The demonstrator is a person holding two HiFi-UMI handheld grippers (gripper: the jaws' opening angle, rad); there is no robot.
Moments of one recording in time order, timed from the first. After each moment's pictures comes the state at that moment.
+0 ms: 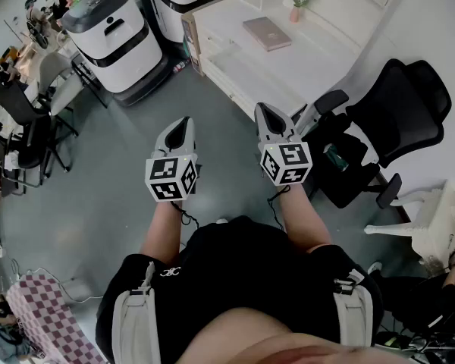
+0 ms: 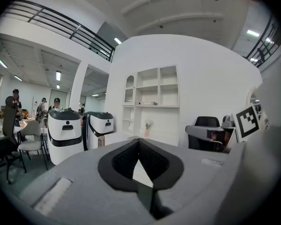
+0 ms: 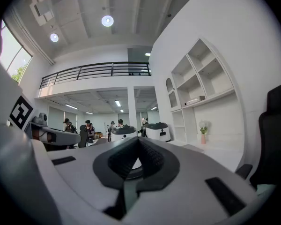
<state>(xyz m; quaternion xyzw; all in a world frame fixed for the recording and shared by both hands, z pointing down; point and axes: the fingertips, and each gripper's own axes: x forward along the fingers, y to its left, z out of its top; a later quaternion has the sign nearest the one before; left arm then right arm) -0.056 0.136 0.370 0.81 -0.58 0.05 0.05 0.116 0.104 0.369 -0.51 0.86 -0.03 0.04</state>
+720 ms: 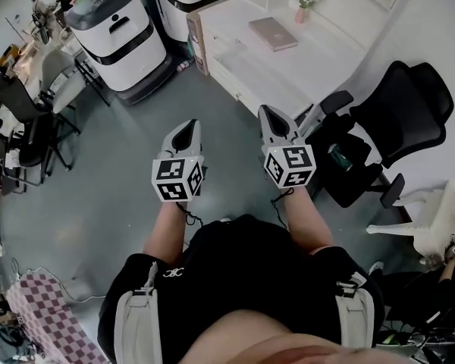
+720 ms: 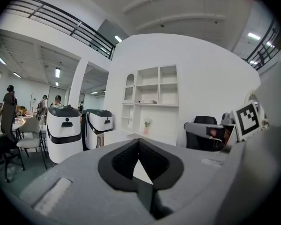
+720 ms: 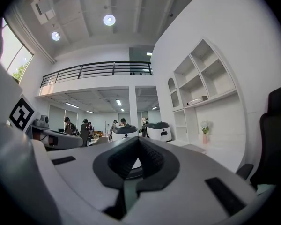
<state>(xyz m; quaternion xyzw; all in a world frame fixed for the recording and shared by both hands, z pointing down) -0.076 0.144 0.379 0.82 -0.57 0.05 0.06 0.088 0.117 0.367 -0.51 0.86 -0.03 0.03</state>
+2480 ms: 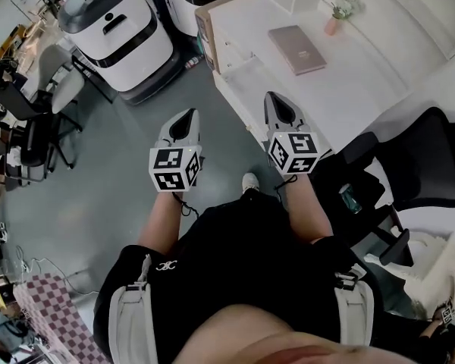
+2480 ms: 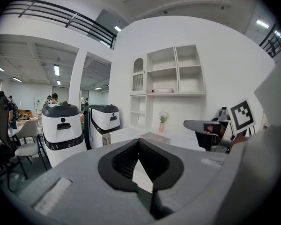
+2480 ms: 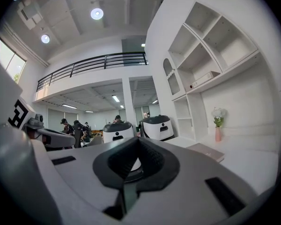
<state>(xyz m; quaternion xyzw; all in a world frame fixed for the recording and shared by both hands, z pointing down) -0.088 -0.151 0.407 0.79 -0.59 0.10 0.08 0.089 -0.204 0.407 -0.49 0.87 -0.08 0.03</state>
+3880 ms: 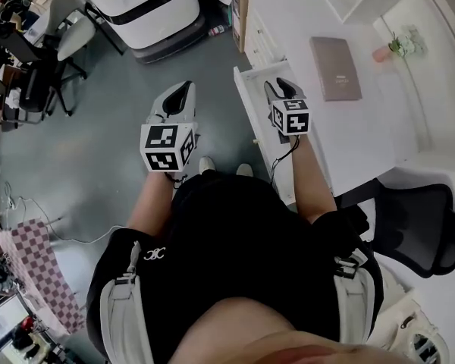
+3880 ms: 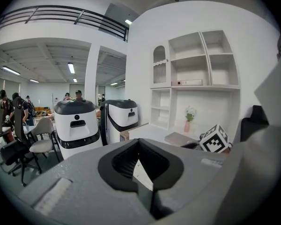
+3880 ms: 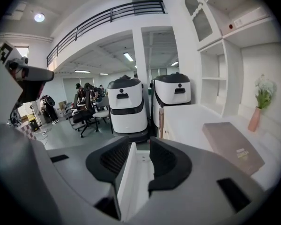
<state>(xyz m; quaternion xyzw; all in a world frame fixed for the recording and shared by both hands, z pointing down) -0.161 -0.310 0.419 0.72 -0.67 0.12 0.11 0.008 -0.435 0.578 -0.36 0.90 -0.14 -0.22</state>
